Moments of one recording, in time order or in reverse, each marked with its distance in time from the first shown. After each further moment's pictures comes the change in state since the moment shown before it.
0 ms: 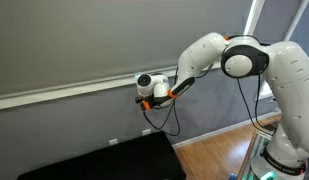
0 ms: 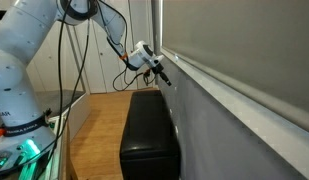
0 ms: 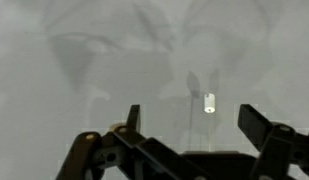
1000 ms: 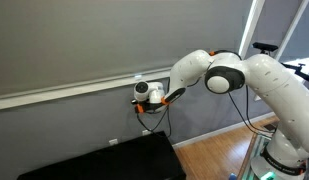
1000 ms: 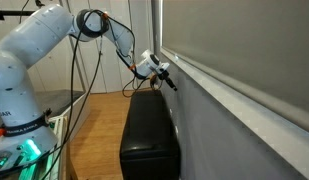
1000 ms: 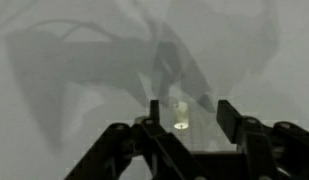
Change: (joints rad) arm 0.030 0.232 -0.078 0.239 0.025 0.124 0.111
